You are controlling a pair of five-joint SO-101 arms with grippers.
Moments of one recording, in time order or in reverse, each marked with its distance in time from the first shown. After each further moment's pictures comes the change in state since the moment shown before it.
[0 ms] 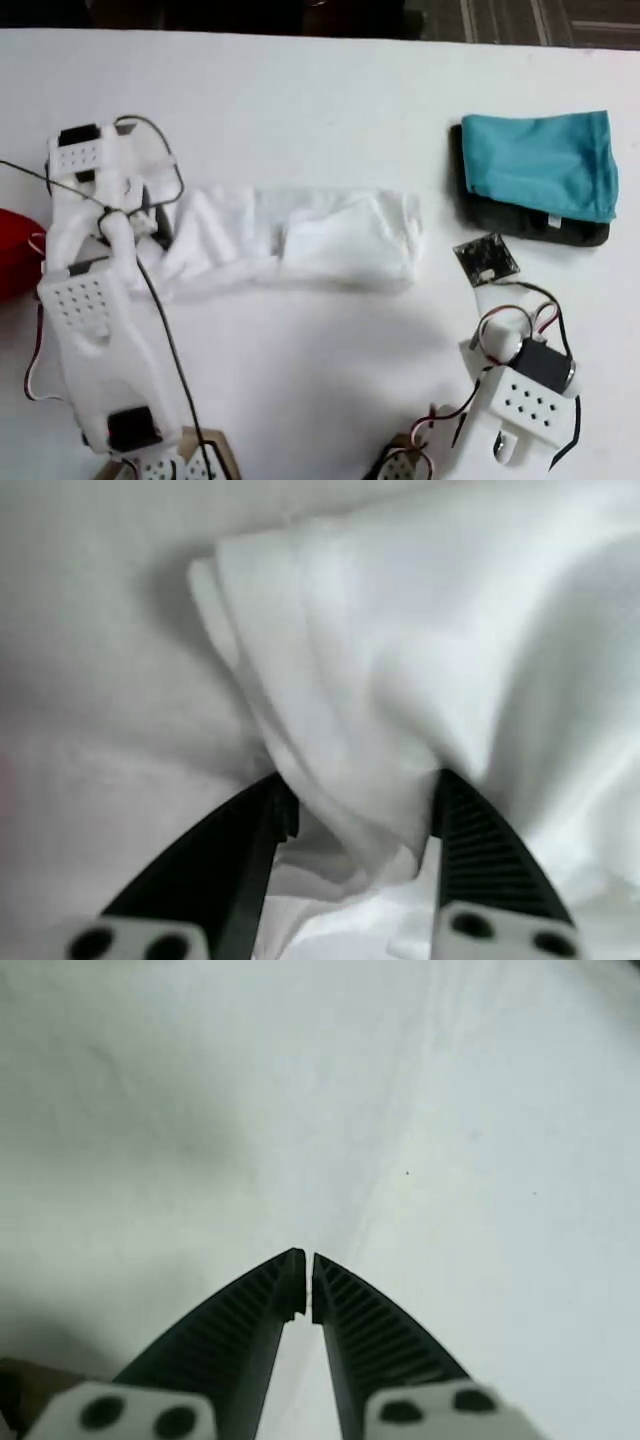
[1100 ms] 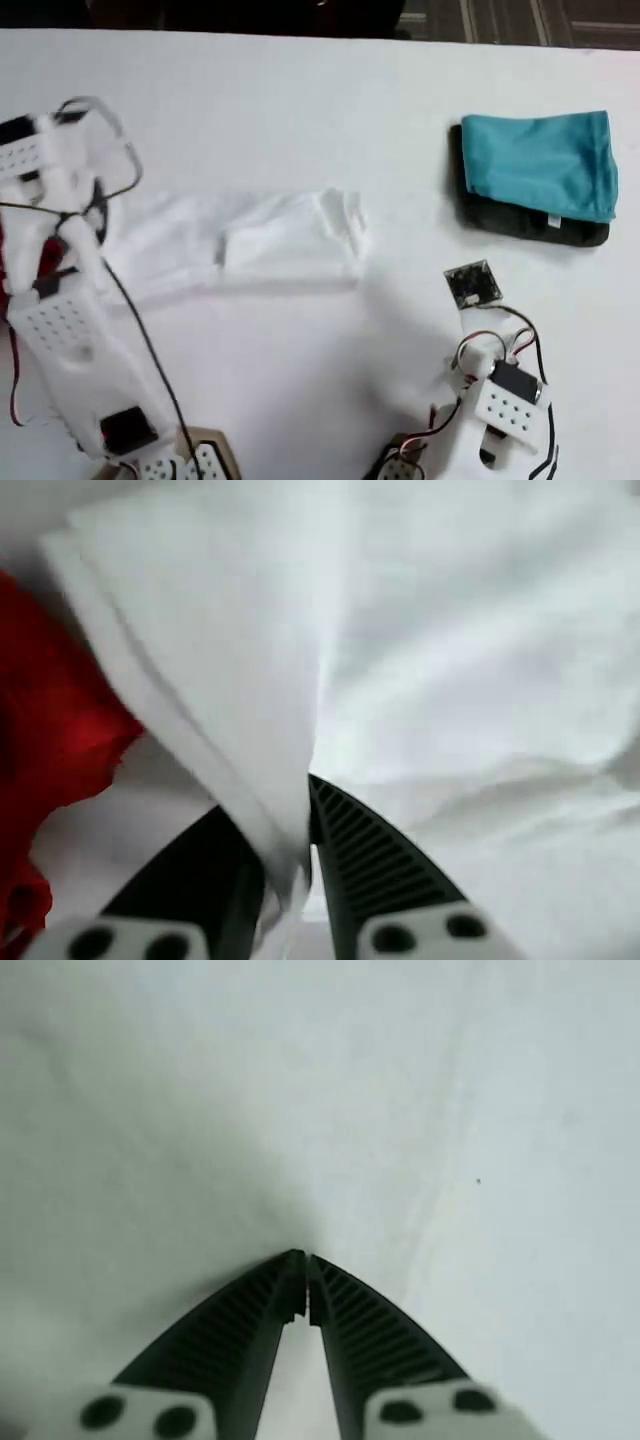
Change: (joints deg) left arm -6.6 -13.5 -1.3 7.3 -8.6; right arm 0.1 -0.1 21.5 -22.0 -4.0
